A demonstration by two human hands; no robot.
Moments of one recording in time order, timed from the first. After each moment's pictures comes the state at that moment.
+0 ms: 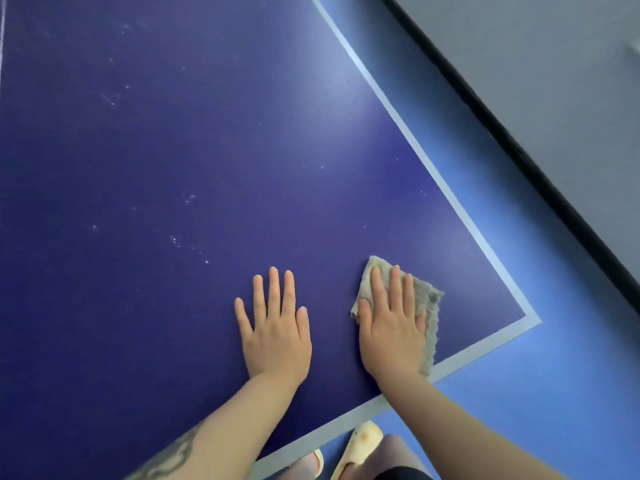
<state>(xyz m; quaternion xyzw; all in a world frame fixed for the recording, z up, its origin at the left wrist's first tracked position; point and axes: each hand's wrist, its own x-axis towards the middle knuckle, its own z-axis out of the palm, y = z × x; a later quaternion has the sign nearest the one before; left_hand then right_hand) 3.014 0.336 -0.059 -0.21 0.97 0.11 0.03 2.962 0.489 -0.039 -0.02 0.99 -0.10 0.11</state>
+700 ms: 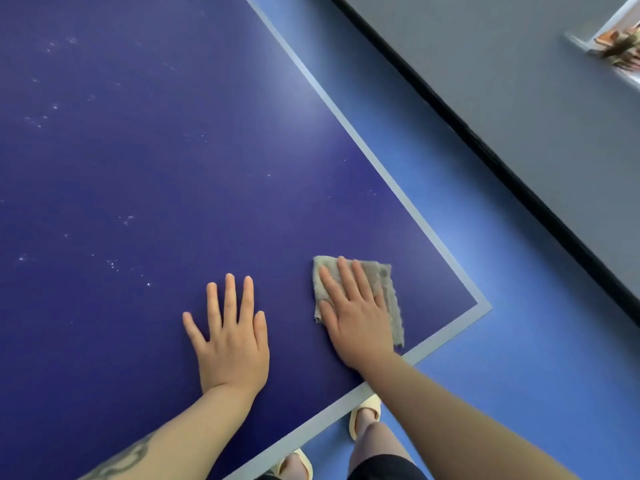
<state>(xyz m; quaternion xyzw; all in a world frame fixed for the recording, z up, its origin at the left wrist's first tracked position) 3.003 0.342 -0.060 -0.18 0.98 0.08 0.03 2.930 0.525 -0.041 -0.15 0.98 -0.11 0.12</state>
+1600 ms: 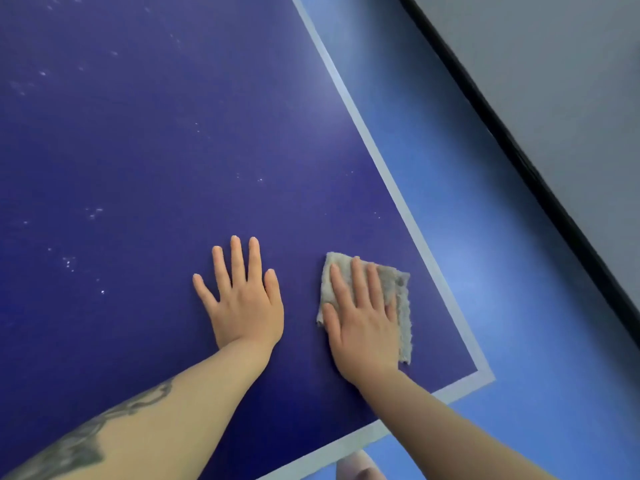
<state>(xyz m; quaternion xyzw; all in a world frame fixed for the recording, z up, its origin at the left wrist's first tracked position) 2.887 0.394 -0.055 -0.31 0.94 0.10 0.04 2.866 0.558 -0.040 -0.15 0.97 -0.10 0.13</state>
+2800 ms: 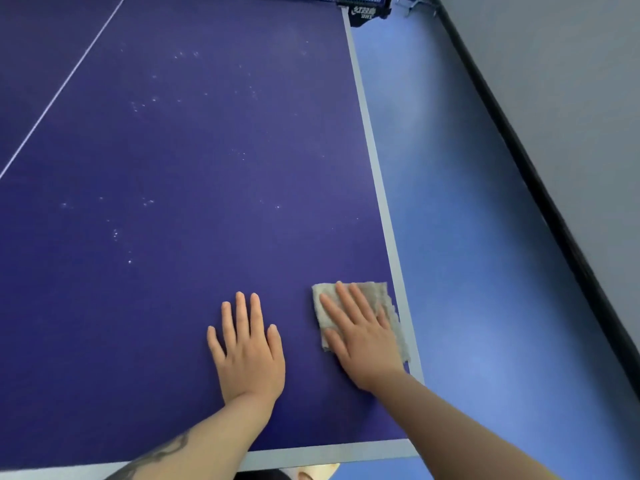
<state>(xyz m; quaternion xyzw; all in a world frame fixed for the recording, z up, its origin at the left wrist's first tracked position) 2.916 0.490 -0.058 -0.45 0.89 0.11 0.00 2.781 0.631 -0.046 -0.42 0.89 -0.08 0.15</state>
